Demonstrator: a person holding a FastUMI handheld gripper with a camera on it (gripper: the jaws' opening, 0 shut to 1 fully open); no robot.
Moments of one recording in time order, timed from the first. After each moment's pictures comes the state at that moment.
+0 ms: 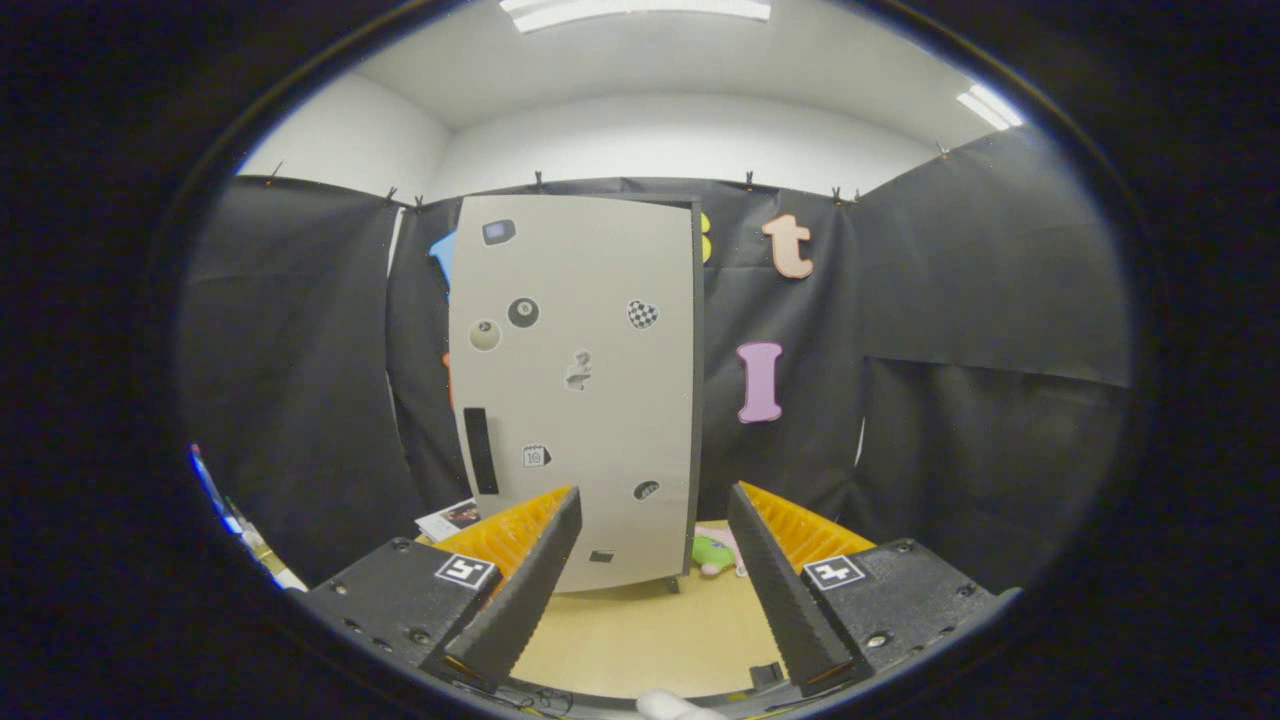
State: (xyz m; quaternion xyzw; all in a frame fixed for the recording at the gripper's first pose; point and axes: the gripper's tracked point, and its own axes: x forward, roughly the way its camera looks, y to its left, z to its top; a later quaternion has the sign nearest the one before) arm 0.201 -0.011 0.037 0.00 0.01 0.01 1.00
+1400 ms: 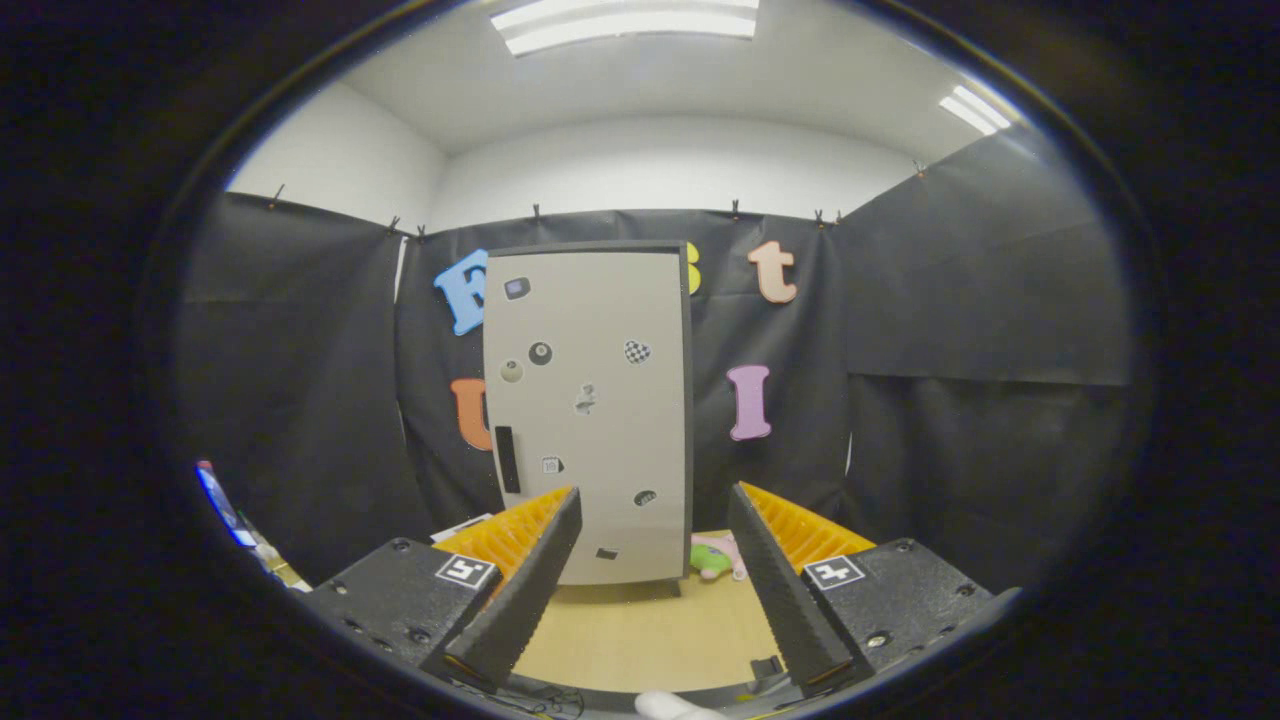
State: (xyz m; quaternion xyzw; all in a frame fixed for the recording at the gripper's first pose) arm 0.137 -0.012 0.056 0.01 -0.03 0.00 1.00
